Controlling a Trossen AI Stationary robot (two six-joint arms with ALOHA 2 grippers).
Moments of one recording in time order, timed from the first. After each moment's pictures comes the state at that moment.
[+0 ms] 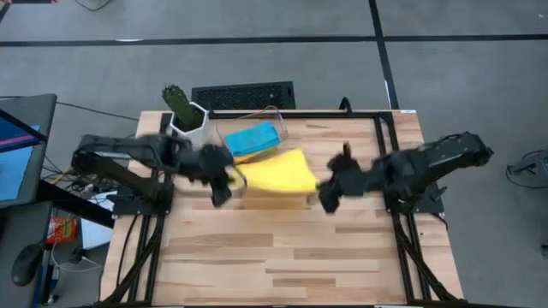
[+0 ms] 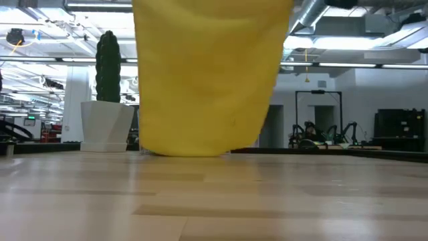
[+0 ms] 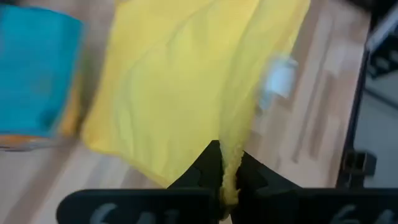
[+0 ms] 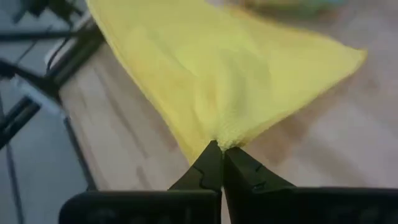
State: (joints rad) left arm -0.16 1.34 1.55 -1.15 -0.16 -0.59; right arm 0.34 1.29 1.34 -0.92 0.36 0.95
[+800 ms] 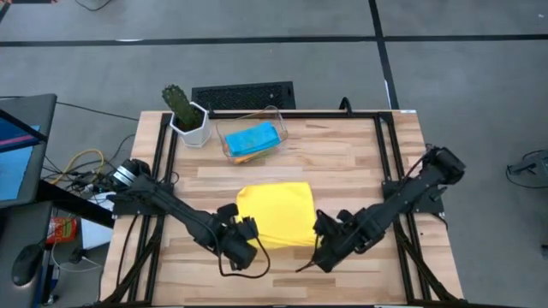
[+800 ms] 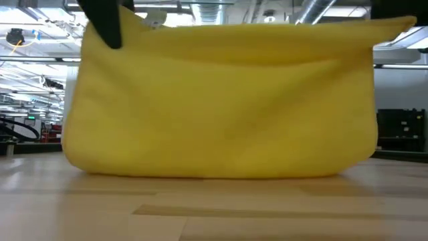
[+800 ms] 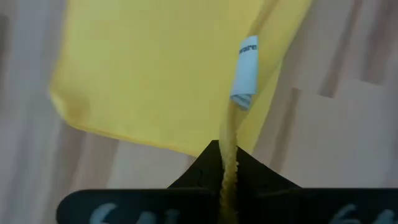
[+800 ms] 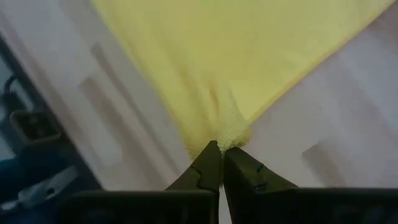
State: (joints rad) left arm -0.55 1.81 1.55 -1.11 -0.29 -0.80; right arm 0.61 1.66 1.34 -0.95 0.16 1.19
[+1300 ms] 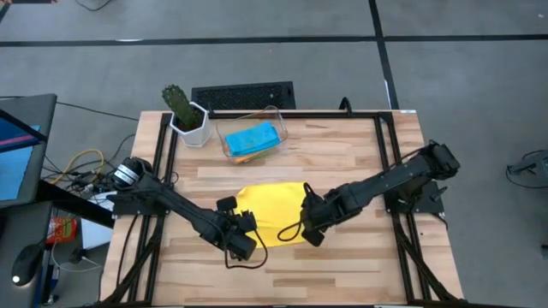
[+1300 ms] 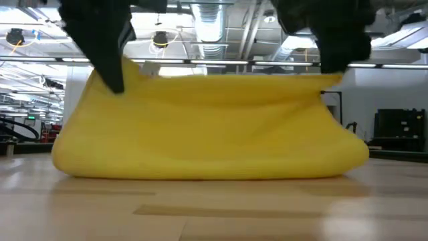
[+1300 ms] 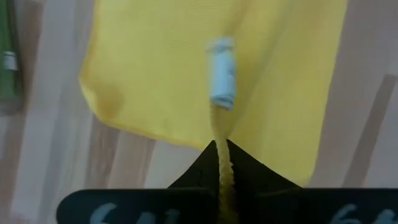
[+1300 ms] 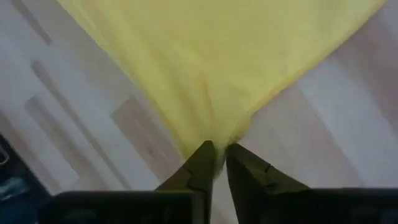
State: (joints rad) left arm -0.50 1.81 1.39 -1.05 -0.37 -0.74; right arm 0.37 1.67 1.27 -0.94 0.03 0.94
